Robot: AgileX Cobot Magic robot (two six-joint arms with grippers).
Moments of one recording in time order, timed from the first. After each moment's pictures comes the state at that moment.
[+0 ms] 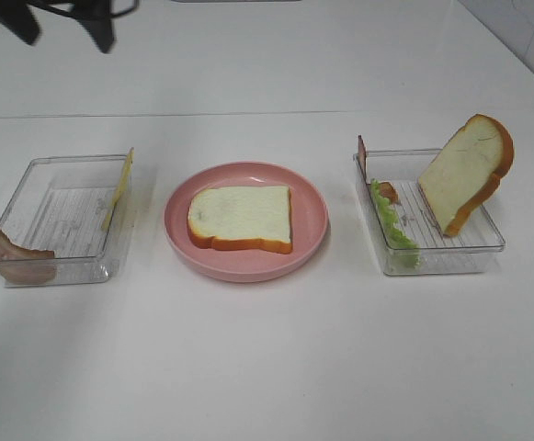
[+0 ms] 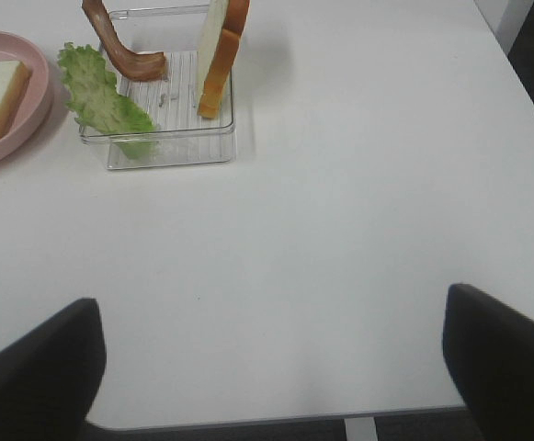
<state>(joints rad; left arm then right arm) -0.19 2.03 -2.04 -0.02 1.21 -0.01 0.03 0.00 -0.46 -0.08 1.11 0.11</state>
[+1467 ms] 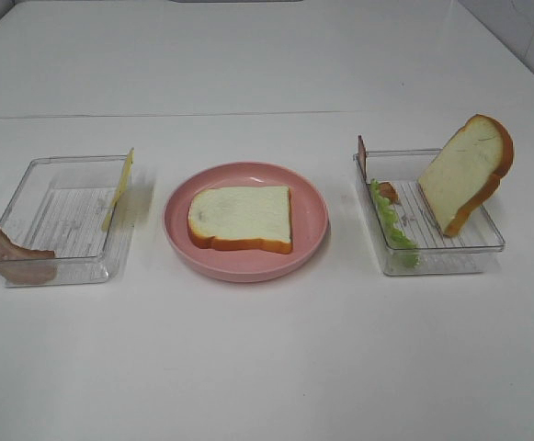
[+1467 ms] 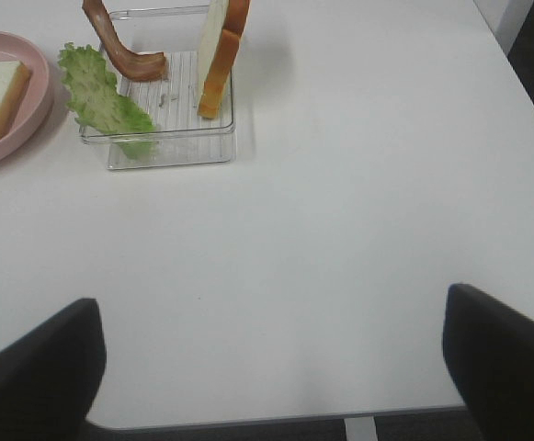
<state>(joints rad) 0.19 0.08 -0.70 -0.07 1.22 0.20 0.03 0.00 -0.46 -0.08 1.11 0.11</state>
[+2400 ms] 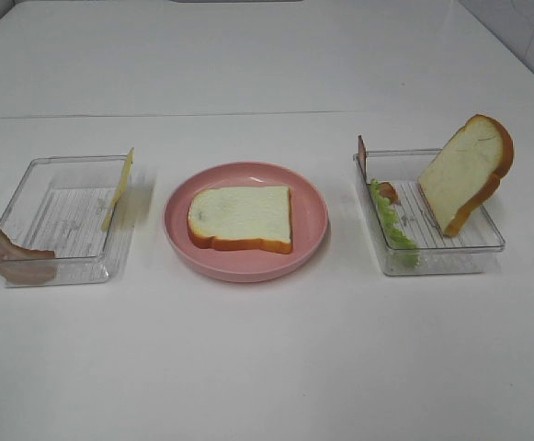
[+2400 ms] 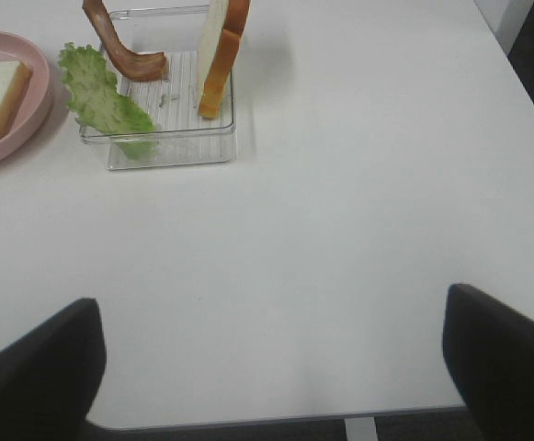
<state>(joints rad) 0.04 -0.01 -0.52 -0.07 1.08 0.18 0.03 0.00 -0.46 -0.08 1.11 0.11</state>
